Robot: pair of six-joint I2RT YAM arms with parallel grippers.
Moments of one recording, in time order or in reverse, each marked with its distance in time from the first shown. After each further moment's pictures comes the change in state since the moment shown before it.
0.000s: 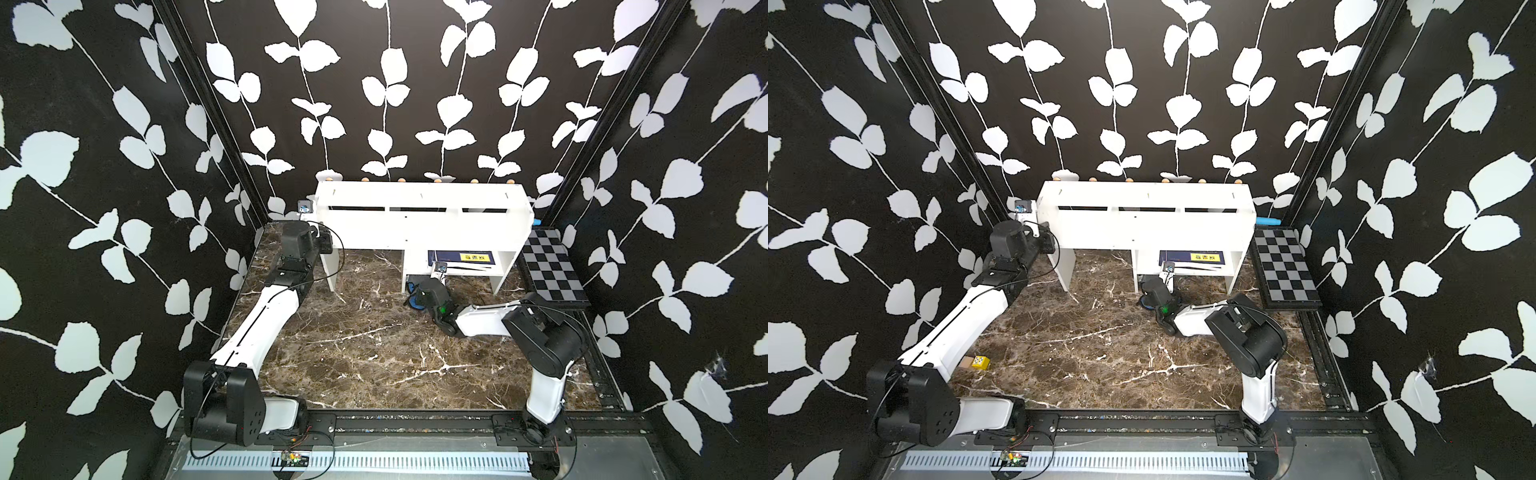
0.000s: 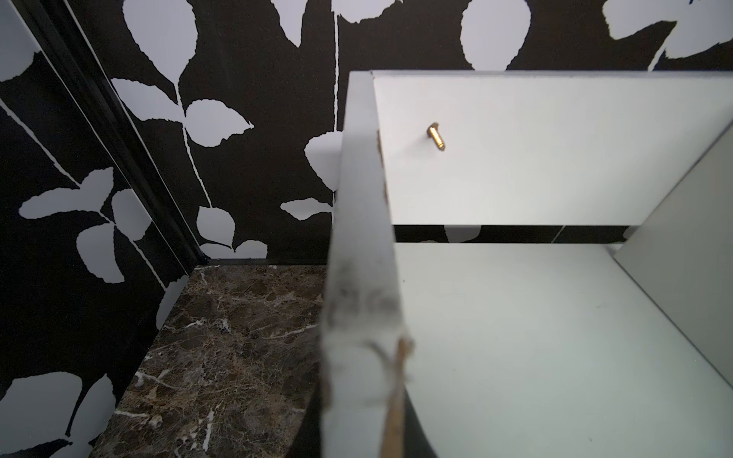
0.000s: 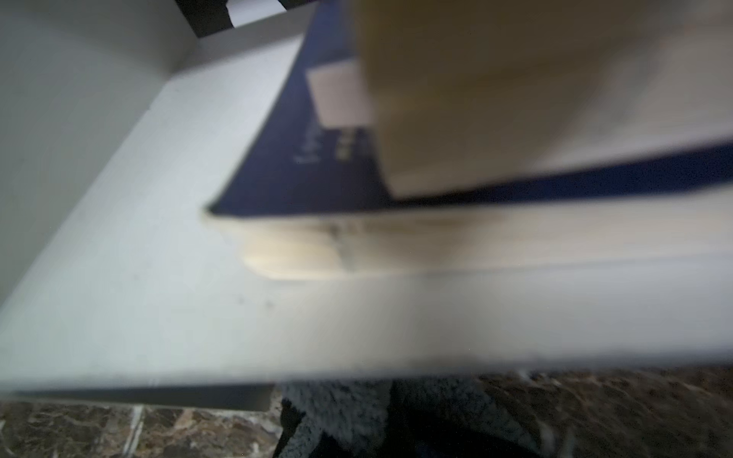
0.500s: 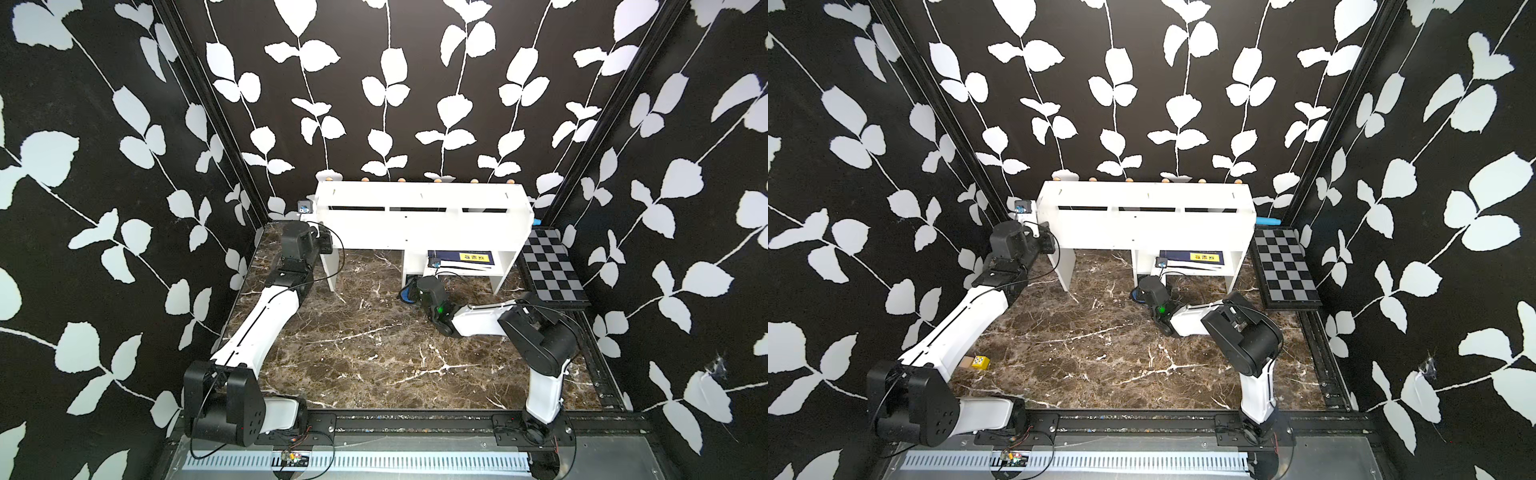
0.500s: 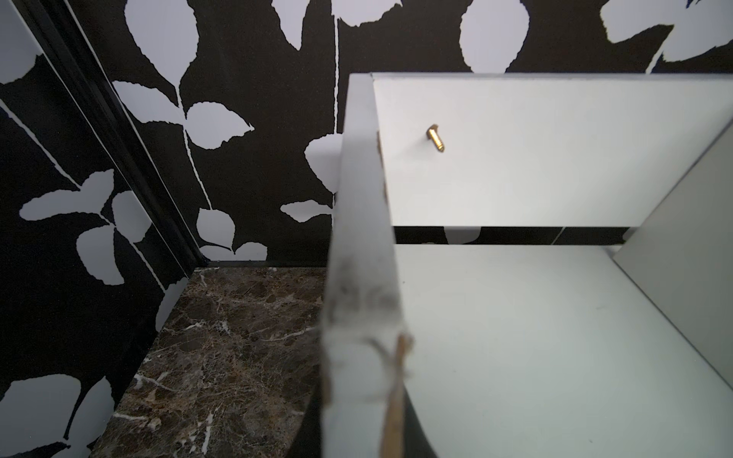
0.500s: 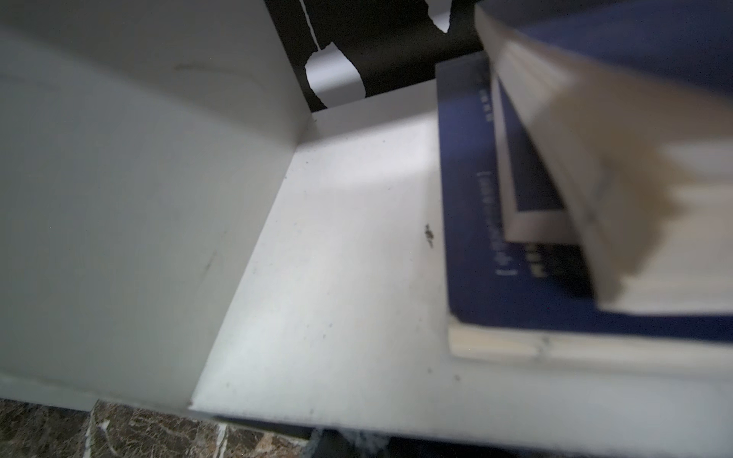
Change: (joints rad) left arm 0.000 -0.002 -0.006 0.011 0.003 0.001; right arm 0.032 0.019 0.015 0.152 -0.050 -0.056
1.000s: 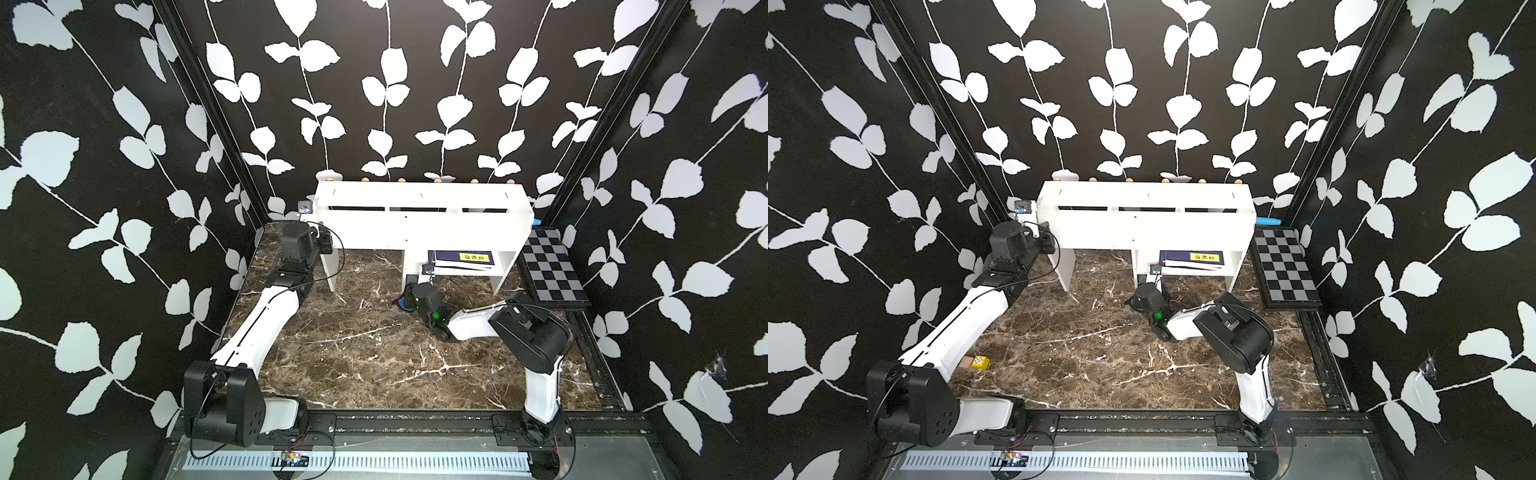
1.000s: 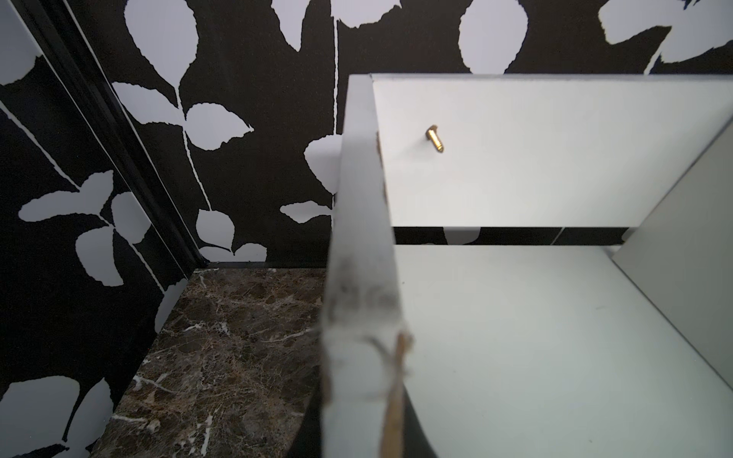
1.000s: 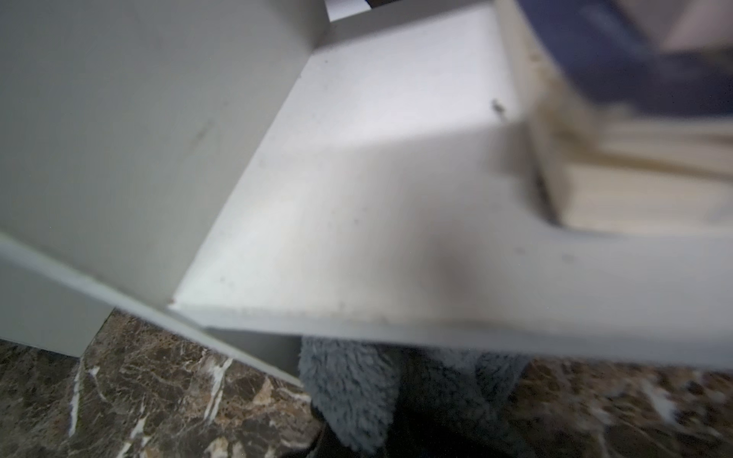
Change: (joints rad) left arm 0.001 -0.002 -0.005 0.007 0.009 0.001; right arm 0.029 0.013 -0.052 0.009 0.027 -0.023
